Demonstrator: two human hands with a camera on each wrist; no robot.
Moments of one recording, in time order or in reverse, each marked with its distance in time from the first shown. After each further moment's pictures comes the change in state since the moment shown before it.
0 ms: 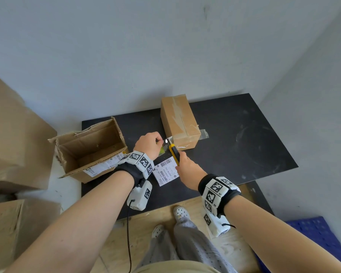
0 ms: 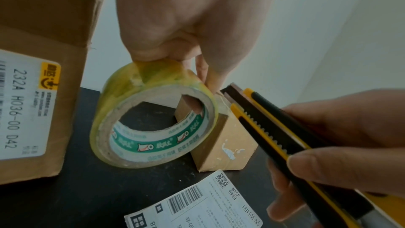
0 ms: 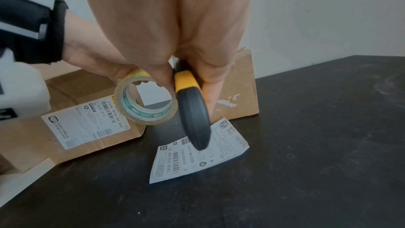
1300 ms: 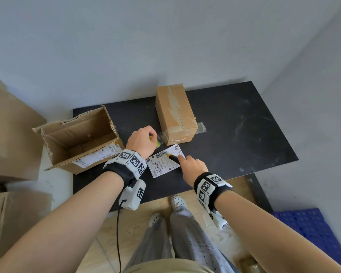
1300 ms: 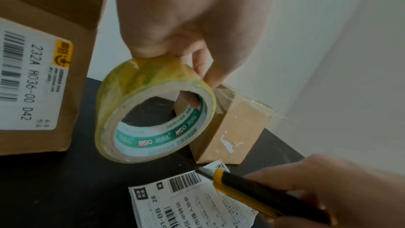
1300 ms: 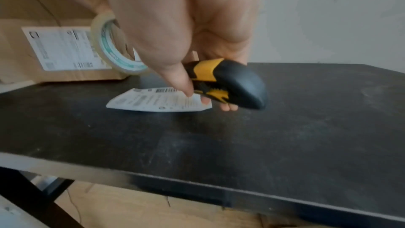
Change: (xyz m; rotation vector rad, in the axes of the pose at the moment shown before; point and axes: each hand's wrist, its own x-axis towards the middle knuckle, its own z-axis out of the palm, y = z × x) left_hand -0.012 -0.001 0.008 -0.026 0.004 -0.046; right_hand 0.011 0.041 0.013 -0.590 0.002 -0.113
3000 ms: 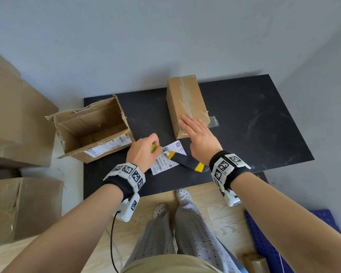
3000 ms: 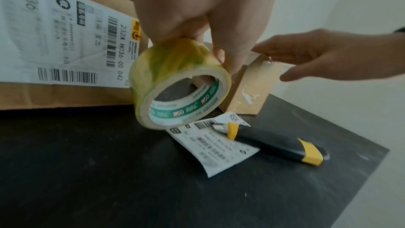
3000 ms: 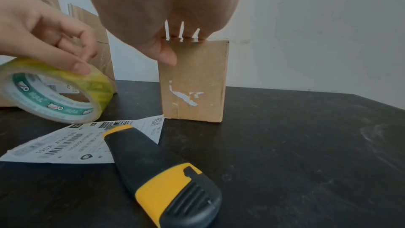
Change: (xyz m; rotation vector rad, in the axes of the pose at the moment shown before) left_hand -0.036 -0.045 0.017 0.053 0.052 0.165; right_hand 0.033 0.016 -0.026 0.183 0.544 -0.373
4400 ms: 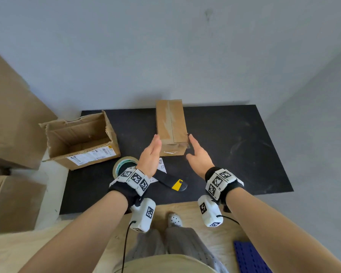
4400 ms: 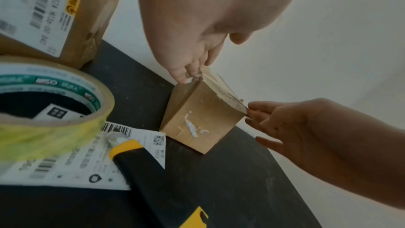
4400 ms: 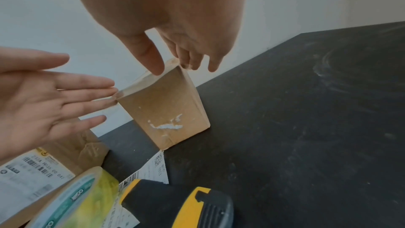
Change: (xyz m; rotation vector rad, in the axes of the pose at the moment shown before) left_hand 0.026 0.092 0.019 -0.842 0.010 -0.349; right_hand -0.017 0.045 -0.044 0.690 -0.154 0.519
